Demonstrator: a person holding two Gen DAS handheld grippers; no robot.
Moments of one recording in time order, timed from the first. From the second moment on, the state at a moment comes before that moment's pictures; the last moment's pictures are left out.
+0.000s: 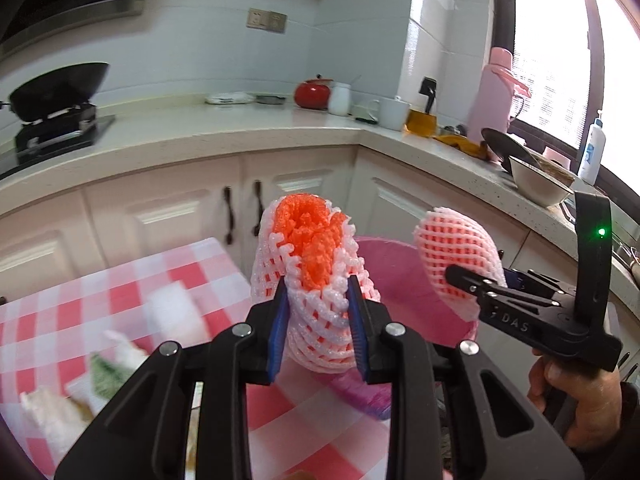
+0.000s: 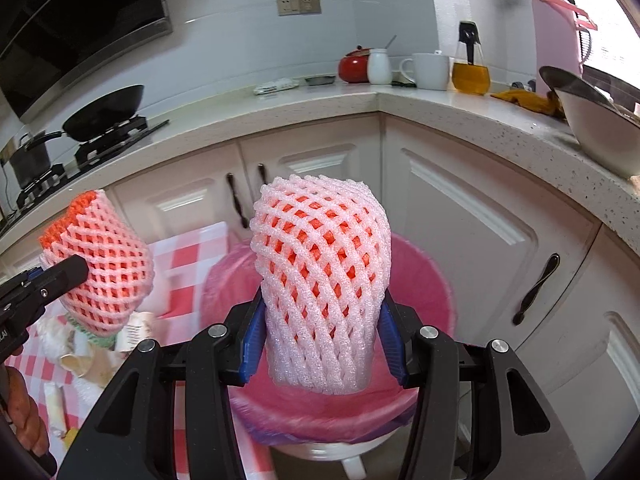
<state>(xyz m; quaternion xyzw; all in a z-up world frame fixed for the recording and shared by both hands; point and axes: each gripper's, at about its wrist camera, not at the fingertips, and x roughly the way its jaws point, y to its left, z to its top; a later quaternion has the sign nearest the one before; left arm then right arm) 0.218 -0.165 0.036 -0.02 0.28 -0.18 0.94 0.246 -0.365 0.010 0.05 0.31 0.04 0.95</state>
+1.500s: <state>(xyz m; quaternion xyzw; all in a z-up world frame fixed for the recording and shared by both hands) 0.182 -0.125 0.026 -0.04 0.27 -0.15 0.95 0.187 -0.365 0.004 0.06 0.29 0.05 0.95</state>
